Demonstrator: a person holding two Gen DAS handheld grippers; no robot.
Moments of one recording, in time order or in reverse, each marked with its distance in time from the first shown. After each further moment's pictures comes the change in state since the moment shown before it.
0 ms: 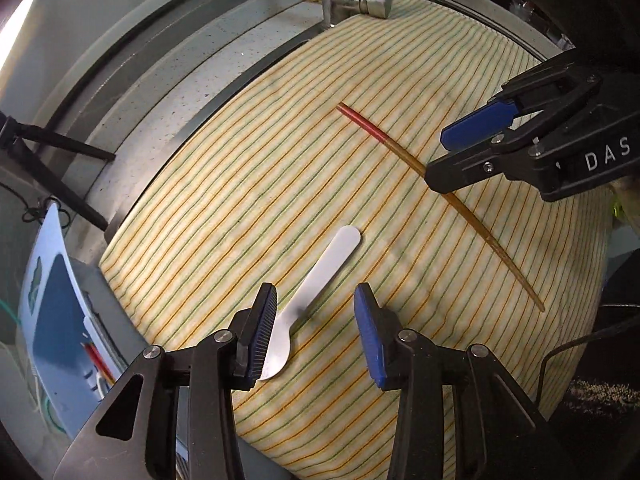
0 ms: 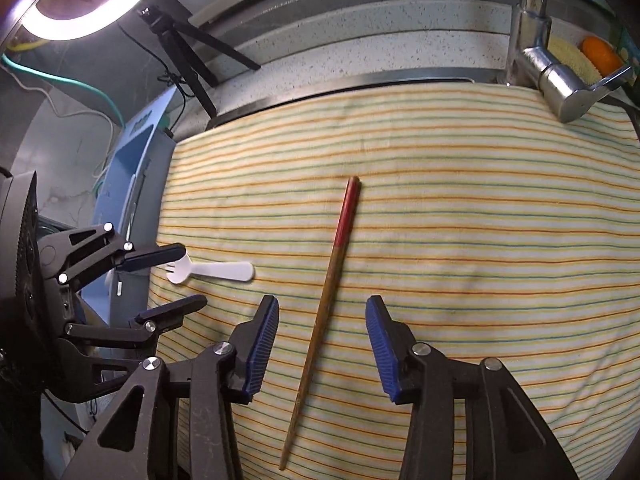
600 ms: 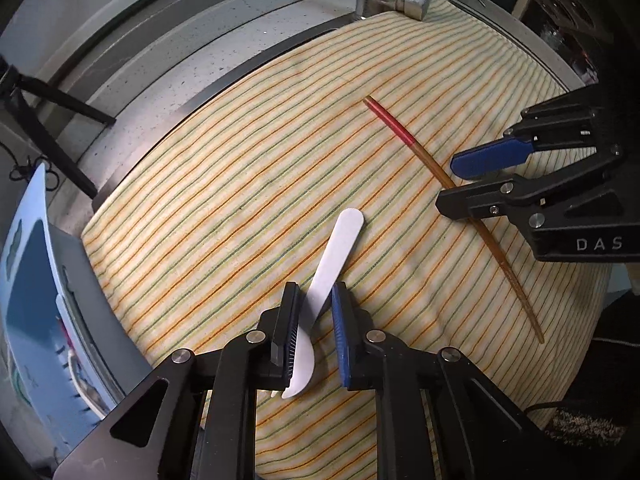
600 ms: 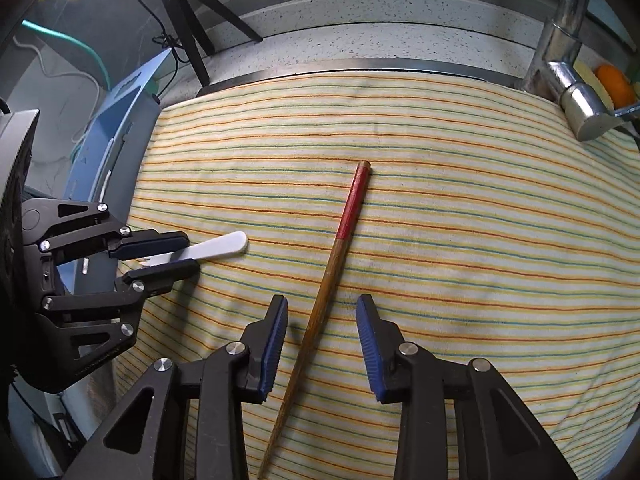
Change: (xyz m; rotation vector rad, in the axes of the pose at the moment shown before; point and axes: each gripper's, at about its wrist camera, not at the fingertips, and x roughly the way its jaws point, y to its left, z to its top) left arm 0.018 0.016 0.003 -0.165 0.015 -0.035; right arm 0.018 0.017 0.004 -0.120 0.042 -0.131
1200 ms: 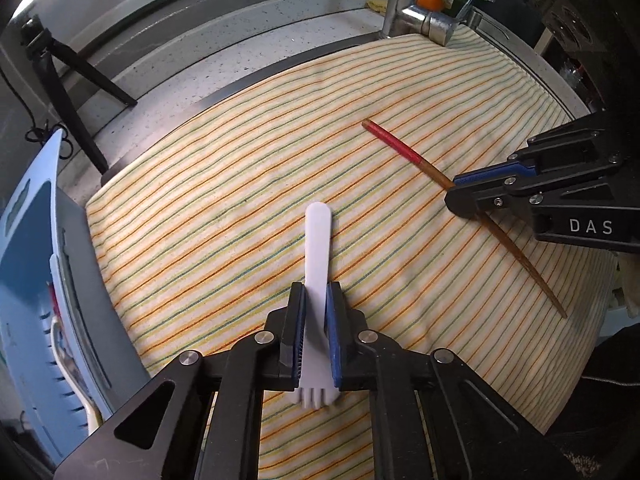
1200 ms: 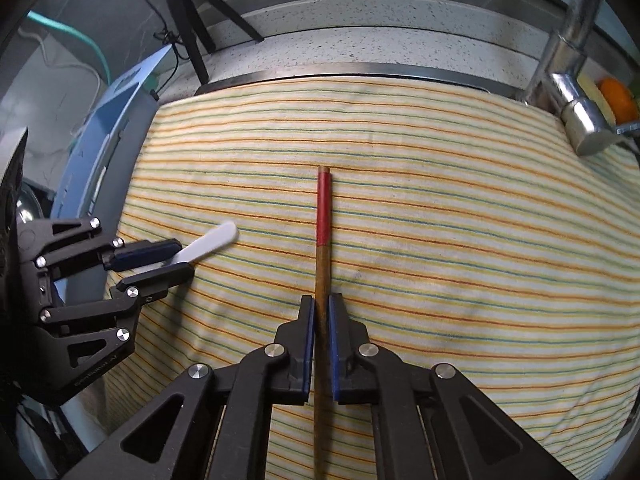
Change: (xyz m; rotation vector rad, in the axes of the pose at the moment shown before) left arm -0.004 -0.005 -0.017 -0.132 -0.071 0.018; right arm -0.002 -0.011 0.001 0.026 -0.008 0.028
